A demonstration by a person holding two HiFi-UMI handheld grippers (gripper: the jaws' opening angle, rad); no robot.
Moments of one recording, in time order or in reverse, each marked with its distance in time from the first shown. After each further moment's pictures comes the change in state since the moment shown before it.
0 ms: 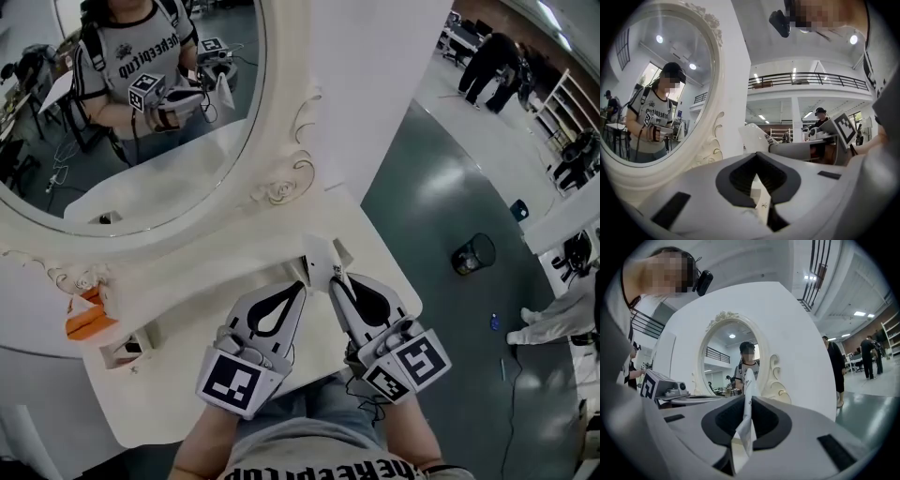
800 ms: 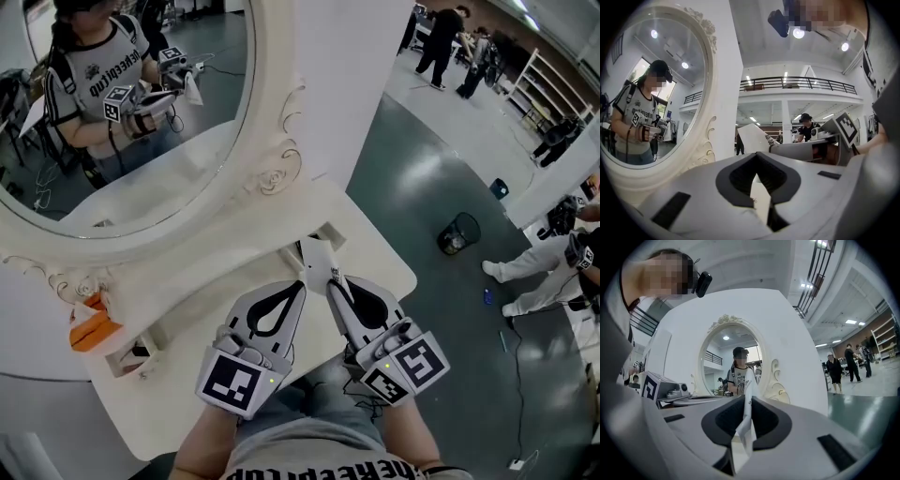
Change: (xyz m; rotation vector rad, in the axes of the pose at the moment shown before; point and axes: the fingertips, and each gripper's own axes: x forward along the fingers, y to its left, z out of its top) left arm -0.039 -0.020 0.003 0.020 -0.021 -0.116; right arm -0.029 0.045 -0.001 0.001 -0.033 -0.111
